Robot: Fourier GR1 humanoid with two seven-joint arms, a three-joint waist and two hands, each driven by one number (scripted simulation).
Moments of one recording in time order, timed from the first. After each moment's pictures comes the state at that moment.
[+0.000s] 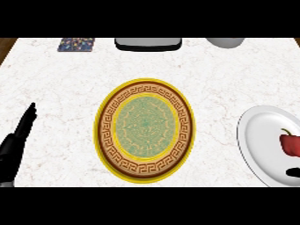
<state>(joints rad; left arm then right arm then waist) 0.09 0.34 0.04 -1.49 -0.13 0.08 -0.13 0.03 -0.51 -0.29 -1.26 0.15 0.32 0.03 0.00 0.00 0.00</state>
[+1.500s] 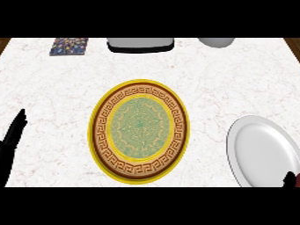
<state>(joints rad) 0.14 0.31 0.13 -1.51 -0.17 0.03 -0.14 0.46 -0.31 -0.05 -1.93 0.89 -0.17 0.47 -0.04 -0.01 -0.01</state>
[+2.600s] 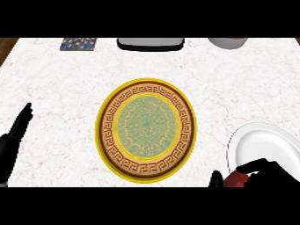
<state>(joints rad) 0.09 0.31 0.12 -1.51 -0.17 -0.01 -0.13 0.20 -0.06 0.65 -2.41 1.49 0.05 0.79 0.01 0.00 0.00</state>
